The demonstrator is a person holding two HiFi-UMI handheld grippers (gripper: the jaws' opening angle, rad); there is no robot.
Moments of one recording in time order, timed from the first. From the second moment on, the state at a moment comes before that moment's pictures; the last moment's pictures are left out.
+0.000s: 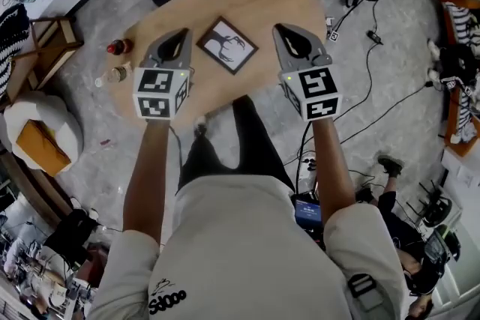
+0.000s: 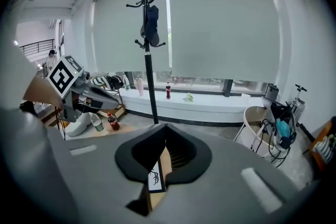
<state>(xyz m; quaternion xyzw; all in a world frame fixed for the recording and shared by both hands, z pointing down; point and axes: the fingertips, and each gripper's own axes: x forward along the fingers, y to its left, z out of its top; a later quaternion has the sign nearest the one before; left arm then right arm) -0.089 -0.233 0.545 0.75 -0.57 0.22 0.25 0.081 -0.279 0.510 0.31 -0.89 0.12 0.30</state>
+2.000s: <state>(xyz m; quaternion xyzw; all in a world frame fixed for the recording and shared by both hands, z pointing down) -0.052 -0.155 0.922 0.39 -0.63 0.06 0.67 0.031 -0.265 0.911 0.12 -0.81 0.25 0.52</state>
